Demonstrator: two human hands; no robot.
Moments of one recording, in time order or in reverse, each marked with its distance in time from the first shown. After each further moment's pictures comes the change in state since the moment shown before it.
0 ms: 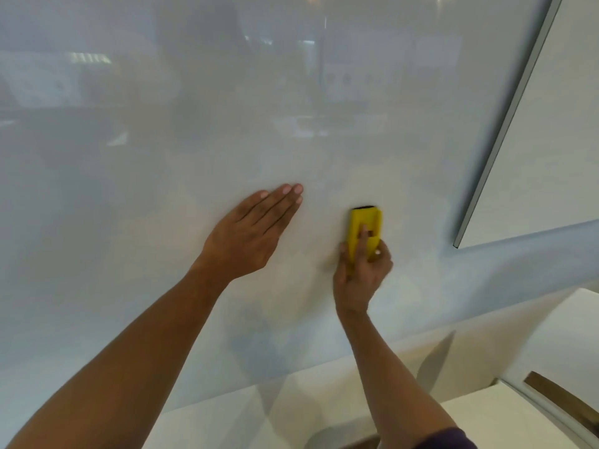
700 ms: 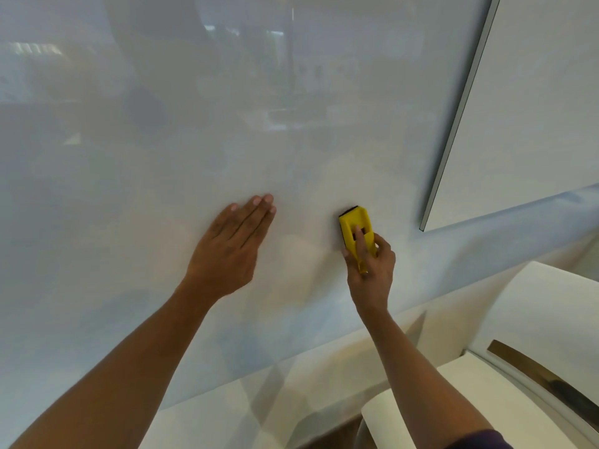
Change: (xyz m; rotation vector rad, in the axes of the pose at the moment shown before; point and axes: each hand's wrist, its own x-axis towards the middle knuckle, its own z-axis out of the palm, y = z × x) left_hand -0.020 0.039 0.000 -0.250 0.013 -0.171; right_hand 0.005 0.056 -0.062 -0.018 -0.214 0.047
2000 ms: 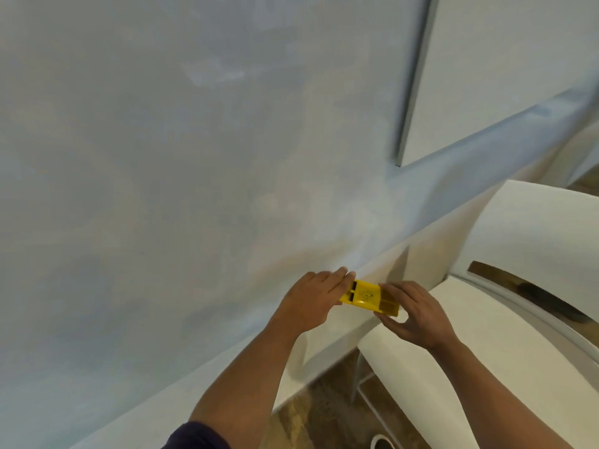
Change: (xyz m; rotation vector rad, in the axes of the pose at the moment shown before) left_hand -0.056 0.203 0.066 -0.596 -0.619 0.254; right_hand -0.137 0.105 -0.141 -0.259 -0.518 -0.252
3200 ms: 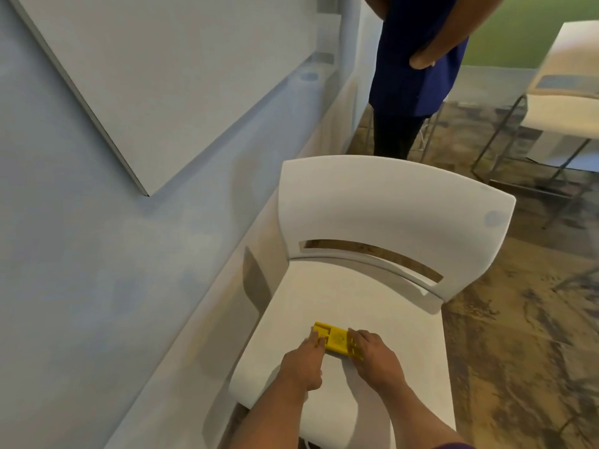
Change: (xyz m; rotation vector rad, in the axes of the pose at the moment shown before) left_hand 0.170 0.247 0.158 -0.320 -0.902 0.201; right_hand -0.238 0.096 -0.036 -0.169 -0.558 1.141
